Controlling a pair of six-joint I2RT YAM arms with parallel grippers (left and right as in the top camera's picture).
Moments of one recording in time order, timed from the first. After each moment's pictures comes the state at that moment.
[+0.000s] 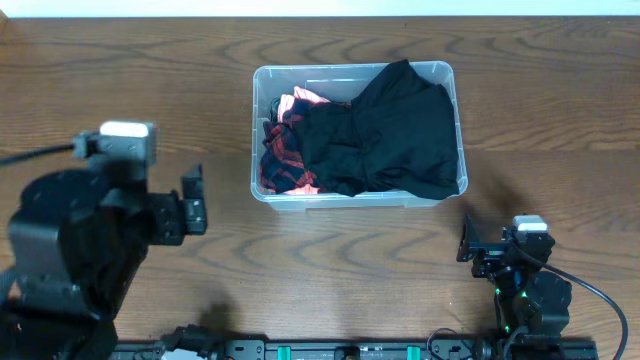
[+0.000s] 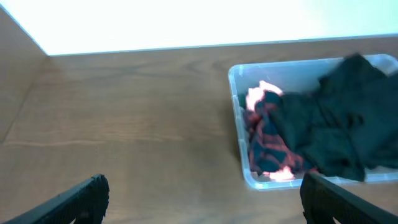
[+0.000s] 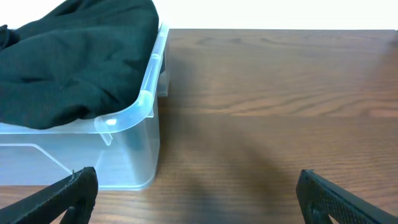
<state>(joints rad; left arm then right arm) -0.16 0.89 1.53 -1.20 -0.11 -0.04 -0.01 0.01 0.12 -0.41 -0.03 0.04</state>
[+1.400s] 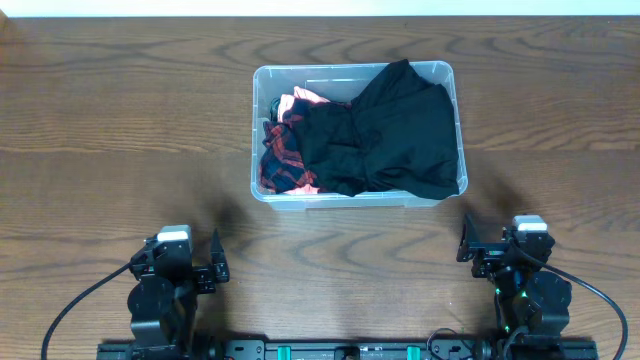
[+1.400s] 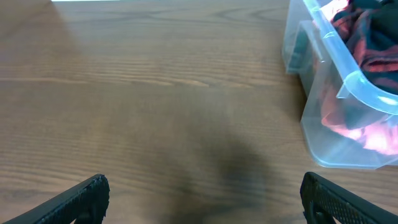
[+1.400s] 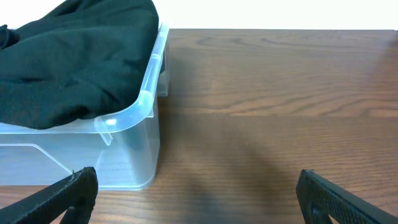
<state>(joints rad) 0.05 0.01 0.28 -0.71 -0.05 0.02 -0.01 0.01 0.12 -0.41 -0.03 0.04</state>
